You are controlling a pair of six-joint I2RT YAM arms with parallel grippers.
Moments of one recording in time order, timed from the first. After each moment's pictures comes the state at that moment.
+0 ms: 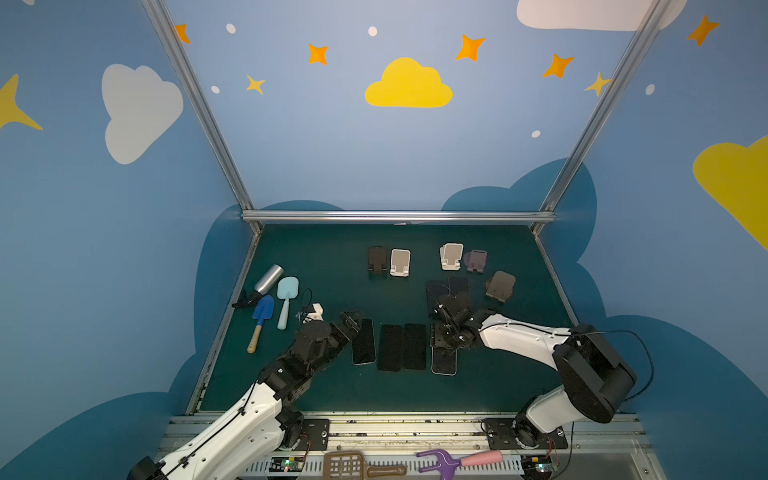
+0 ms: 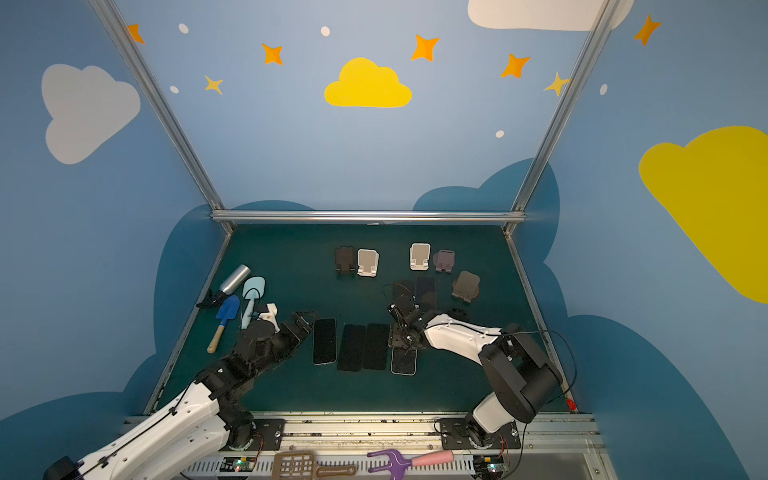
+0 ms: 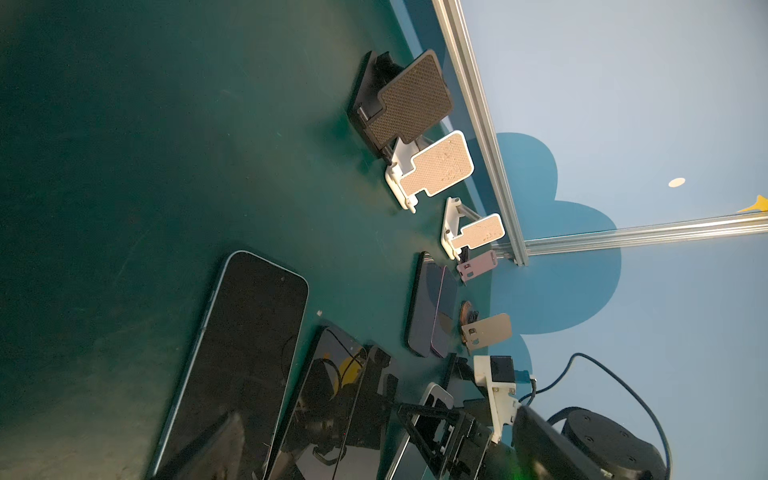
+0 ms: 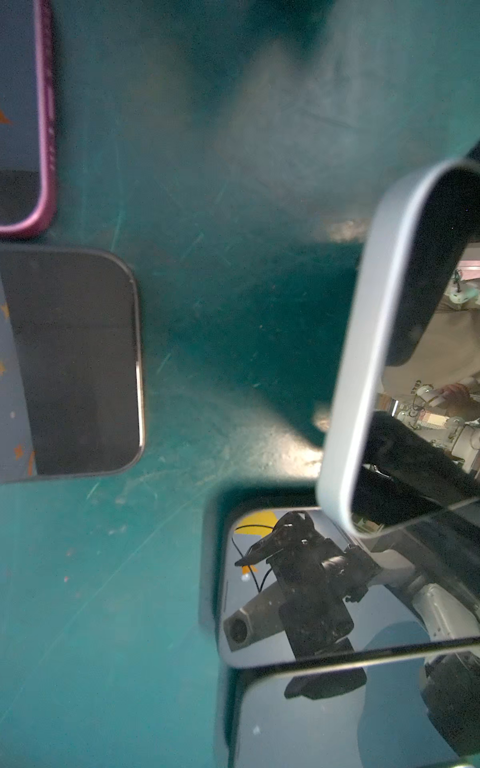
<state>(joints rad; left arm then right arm) -0.60 0.70 0.36 -0.13 -0.08 -1.24 0.75 1.55 0.80 -0.47 0.09 0.73</state>
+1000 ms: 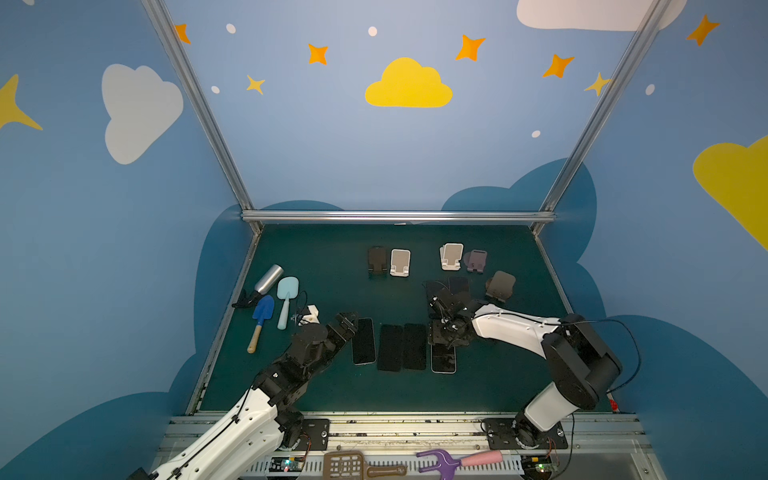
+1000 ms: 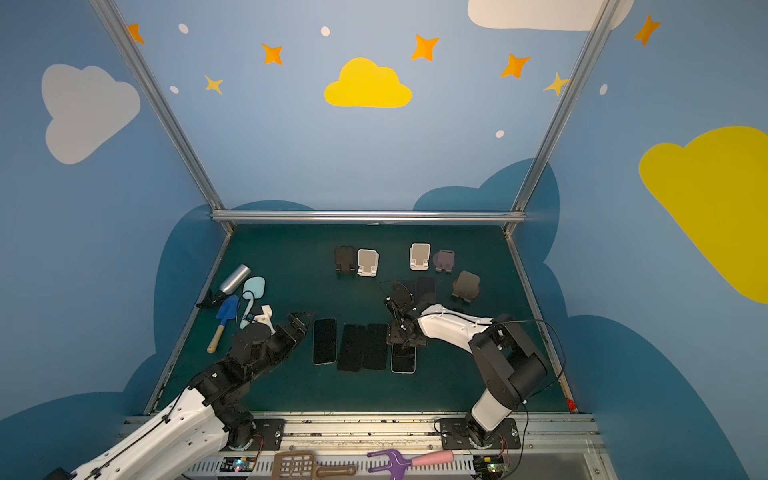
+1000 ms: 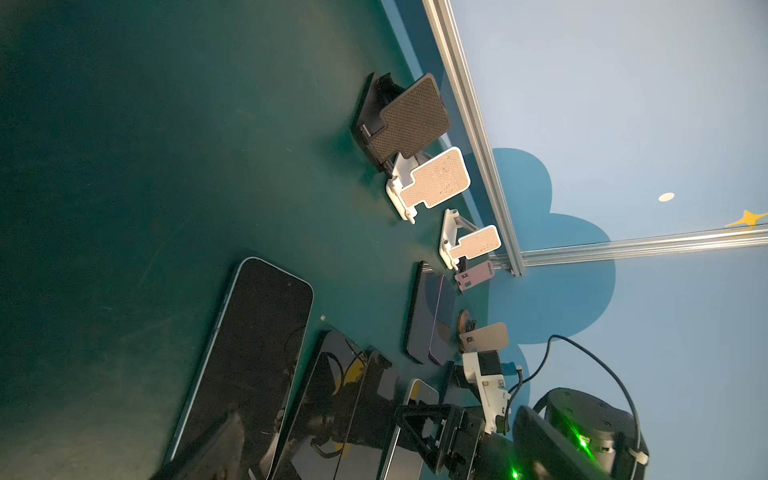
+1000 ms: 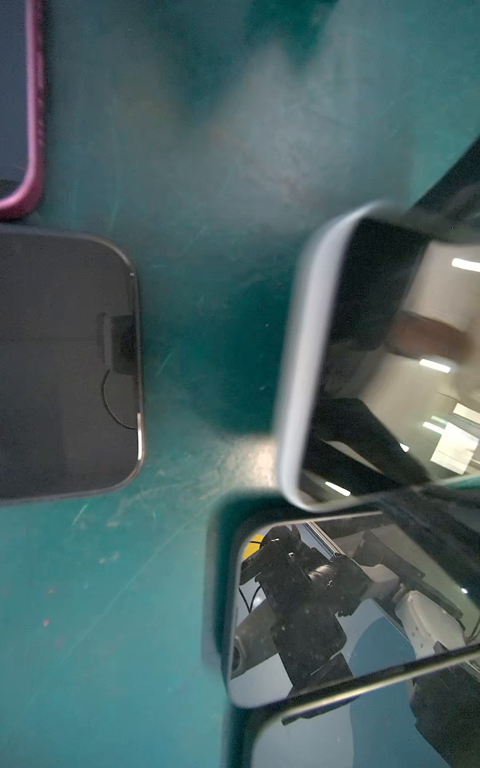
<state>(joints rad) -0.60 0.64 0.36 -0.20 -0.12 -1.25 0.73 1.63 0.90 -0.59 0.05 0.72</state>
